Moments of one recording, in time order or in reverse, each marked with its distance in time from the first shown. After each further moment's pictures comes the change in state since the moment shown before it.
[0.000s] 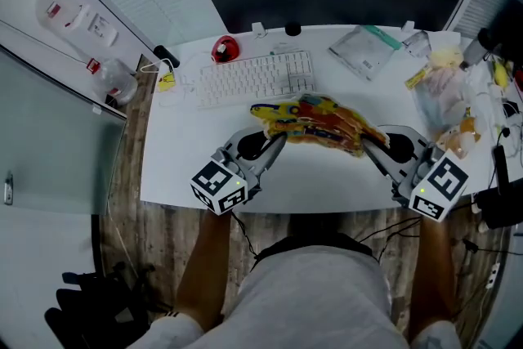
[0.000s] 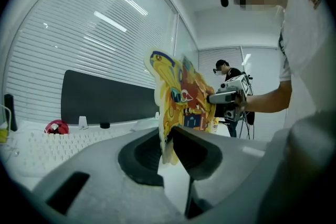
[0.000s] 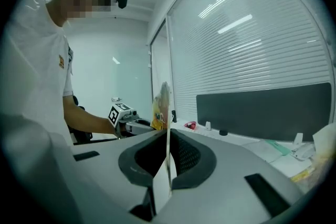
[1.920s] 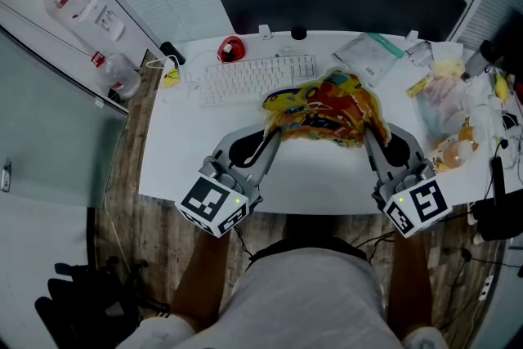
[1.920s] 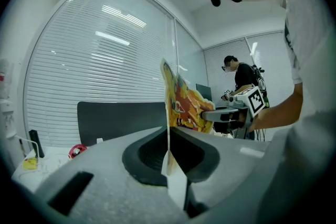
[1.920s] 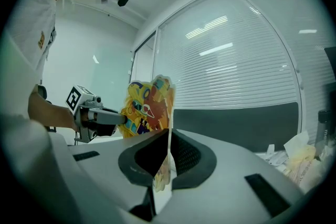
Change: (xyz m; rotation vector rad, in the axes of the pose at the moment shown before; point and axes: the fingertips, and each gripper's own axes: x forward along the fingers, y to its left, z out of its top) left arm -0.025 -0.025 0.069 0.105 -0.048 0.188; right arm -0.002 -0.015 0.017 -0.055 -0.159 -0.325
